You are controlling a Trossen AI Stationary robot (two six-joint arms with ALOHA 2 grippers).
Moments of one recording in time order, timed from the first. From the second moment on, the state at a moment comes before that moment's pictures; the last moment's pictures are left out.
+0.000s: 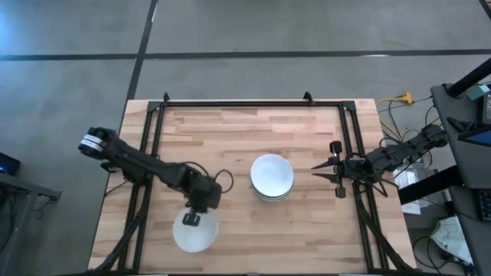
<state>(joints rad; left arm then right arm) -0.32 1.46 1.01 -0.71 0.21 -0.12 0.44 0.37 0.29 0.01 0.38 -0.25</state>
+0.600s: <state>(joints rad) -0.01 1.46 1.23 0.06 0.11 0.22 0.44 0.37 0.29 0.01 0.38 -0.24</state>
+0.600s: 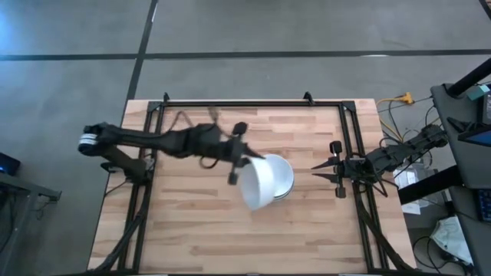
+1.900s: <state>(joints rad) 0.12 2.02 2.01 -0.79 0.02 0.33 0.44 0.38 0.28 0.06 0.38 -0.23</state>
